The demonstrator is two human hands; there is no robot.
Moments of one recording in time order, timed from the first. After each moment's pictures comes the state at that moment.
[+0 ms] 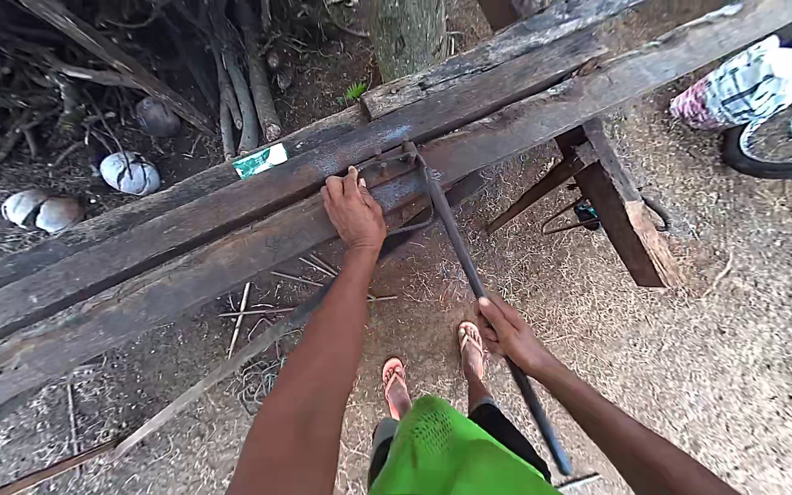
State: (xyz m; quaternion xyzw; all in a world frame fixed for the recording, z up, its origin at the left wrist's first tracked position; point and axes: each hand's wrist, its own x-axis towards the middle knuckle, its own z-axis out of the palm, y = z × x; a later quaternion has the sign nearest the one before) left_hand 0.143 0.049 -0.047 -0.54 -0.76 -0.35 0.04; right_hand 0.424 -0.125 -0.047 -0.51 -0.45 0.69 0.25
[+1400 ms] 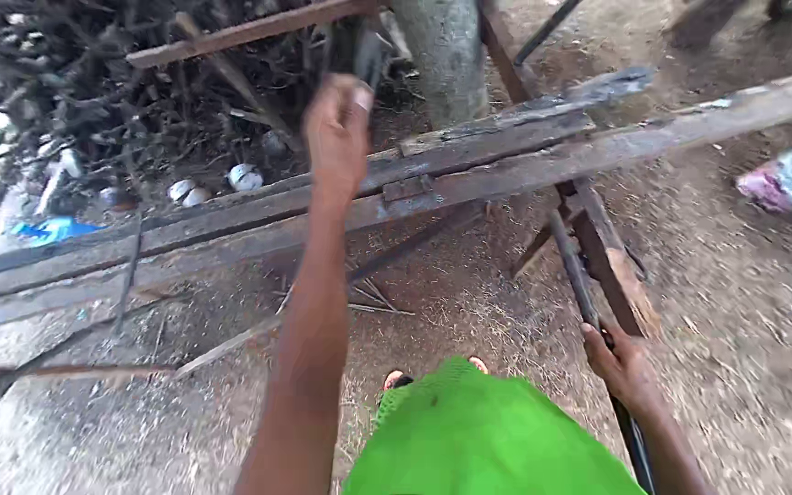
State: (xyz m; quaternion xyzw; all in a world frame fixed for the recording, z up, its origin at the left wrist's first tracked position) left_hand 0.181 -0.022 0.231 -0.62 -0.63 -0.47 -0.05; right_hand 0.643 -0.136 -0.005 -0.63 -0.63 0.40 0.24
